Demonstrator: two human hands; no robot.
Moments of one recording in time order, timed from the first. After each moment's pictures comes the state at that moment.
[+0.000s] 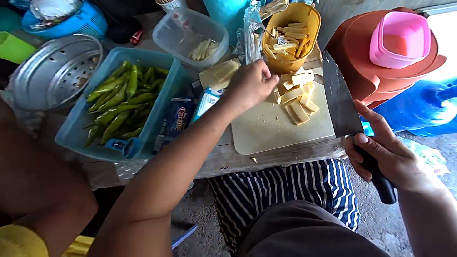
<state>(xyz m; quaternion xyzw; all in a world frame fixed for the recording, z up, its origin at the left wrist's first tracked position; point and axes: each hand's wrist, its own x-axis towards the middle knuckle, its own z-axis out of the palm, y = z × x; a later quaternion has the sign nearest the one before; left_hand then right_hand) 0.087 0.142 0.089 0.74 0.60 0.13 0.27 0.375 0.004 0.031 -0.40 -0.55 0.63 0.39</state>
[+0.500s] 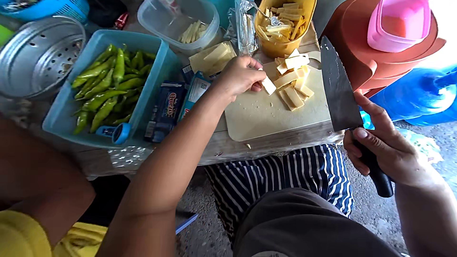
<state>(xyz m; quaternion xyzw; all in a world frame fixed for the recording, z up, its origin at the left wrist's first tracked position) 0.084 0.135 0.065 0.59 0.61 0.21 0.48 0.381 -0.016 0.030 -0.38 -0.56 0.62 0.39</state>
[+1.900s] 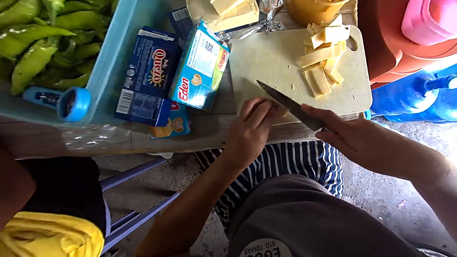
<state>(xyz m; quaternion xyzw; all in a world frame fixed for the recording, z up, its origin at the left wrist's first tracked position) 0.059 0.003 -0.034 0.80 0.45 0.38 0.01 0.307 0.018 0.057 -0.42 -0.87 0.26 -0.01</state>
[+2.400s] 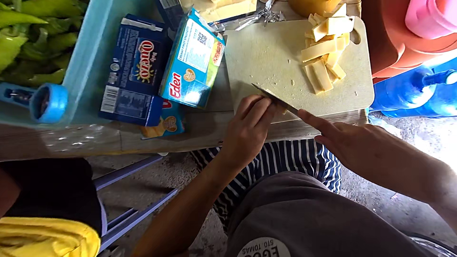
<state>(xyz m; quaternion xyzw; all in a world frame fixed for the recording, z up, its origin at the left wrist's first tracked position) 0.060 0.004 -0.035 0.80 0.46 0.39 0.00 0.297 0.004 0.061 -0.41 -0.90 0.15 -0.08</state>
